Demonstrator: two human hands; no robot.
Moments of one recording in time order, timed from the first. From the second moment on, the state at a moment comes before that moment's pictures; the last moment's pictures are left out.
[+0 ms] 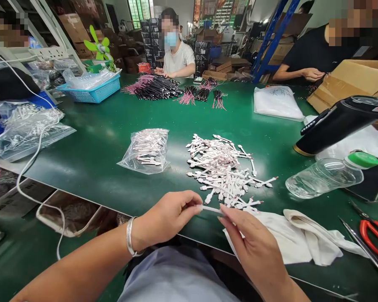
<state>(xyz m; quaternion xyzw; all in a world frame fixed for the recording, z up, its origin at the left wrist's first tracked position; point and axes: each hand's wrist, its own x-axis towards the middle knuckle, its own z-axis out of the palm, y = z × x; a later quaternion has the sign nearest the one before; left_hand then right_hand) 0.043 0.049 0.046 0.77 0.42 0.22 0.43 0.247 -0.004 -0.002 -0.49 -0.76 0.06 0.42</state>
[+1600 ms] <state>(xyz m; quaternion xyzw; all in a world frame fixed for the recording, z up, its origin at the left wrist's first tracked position) 0.088 0.082 0.026 0.90 0.42 0.05 0.07 0.270 -0.038 -0.016 -0.52 -0.76 0.12 0.36</state>
